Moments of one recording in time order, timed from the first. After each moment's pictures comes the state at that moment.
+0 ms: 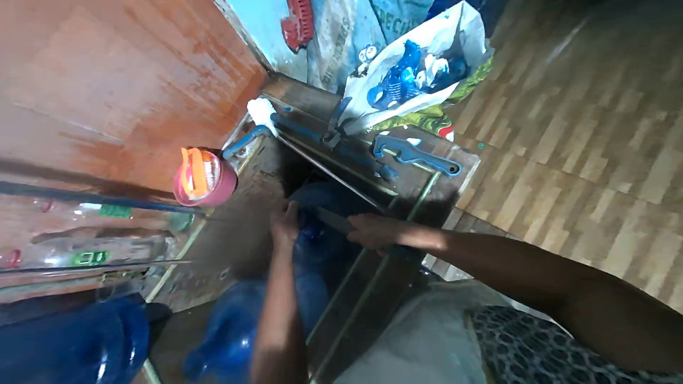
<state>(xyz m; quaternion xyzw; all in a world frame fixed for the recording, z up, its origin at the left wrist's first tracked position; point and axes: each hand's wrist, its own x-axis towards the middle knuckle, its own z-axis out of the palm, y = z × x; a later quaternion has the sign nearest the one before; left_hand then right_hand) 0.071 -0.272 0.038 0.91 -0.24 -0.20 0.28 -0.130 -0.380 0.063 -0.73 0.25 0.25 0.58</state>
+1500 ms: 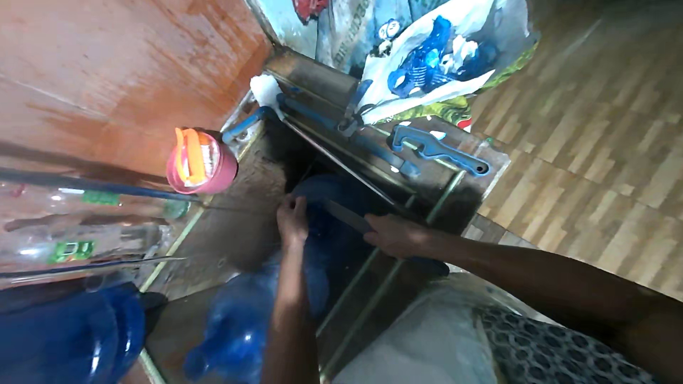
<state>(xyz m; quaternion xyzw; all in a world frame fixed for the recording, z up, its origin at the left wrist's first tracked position) 0.070 -0.268 0.033 0.89 -0.19 -0.21 0.35 -0.125 -0.378 0.074 -0.73 0.27 0.29 0.55</state>
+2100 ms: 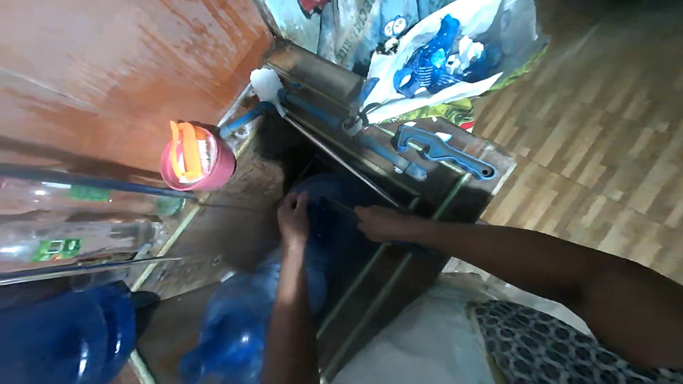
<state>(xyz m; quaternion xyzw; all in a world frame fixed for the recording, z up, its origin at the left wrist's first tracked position) 0.073 -0.267 0.031 0.87 -0.22 -0.20 0.38 -0.081 -0.384 0.041 -0.80 0.25 0.30 0.45</state>
